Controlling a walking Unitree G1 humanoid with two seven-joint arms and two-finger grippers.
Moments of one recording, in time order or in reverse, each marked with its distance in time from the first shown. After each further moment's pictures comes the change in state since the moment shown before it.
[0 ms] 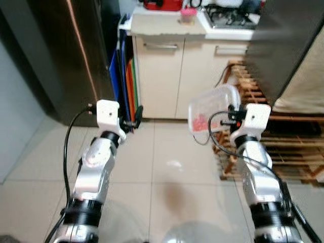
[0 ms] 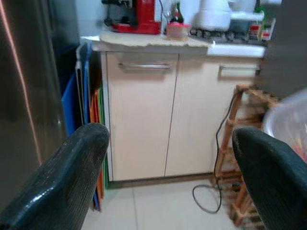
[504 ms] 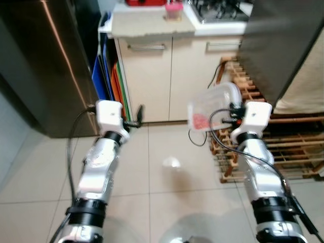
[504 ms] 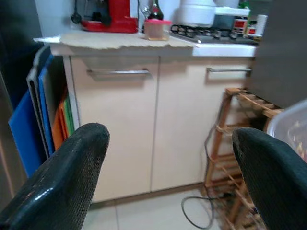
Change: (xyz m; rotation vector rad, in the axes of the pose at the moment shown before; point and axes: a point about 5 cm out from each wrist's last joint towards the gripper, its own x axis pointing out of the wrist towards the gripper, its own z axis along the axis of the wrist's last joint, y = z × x) left arm 0.003 -0.008 0.002 0.000 -0.017 -0.007; right arm 0.002 -0.007 -0.004 0.002 0.015 -0.022
